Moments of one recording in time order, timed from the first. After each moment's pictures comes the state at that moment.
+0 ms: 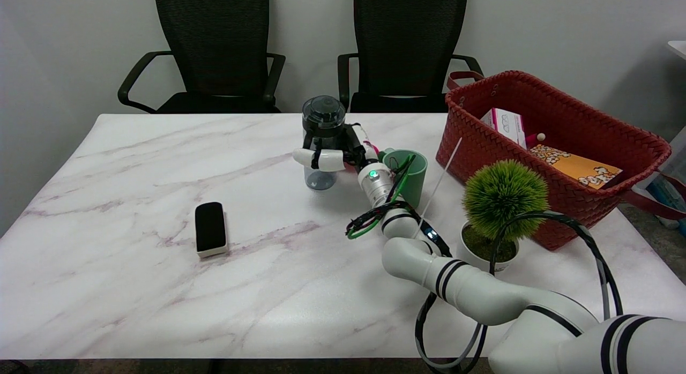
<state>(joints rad) 0.57 -1.52 -2.01 0.60 0.88 0.56 0.85</state>
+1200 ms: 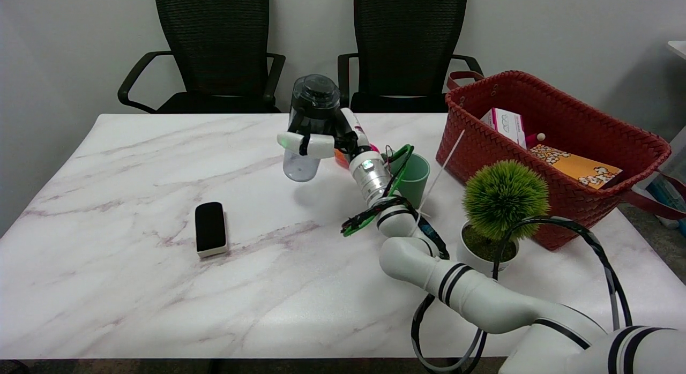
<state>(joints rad) 0.51 -1.51 -2.02 0.80 0.88 0.56 0.85</state>
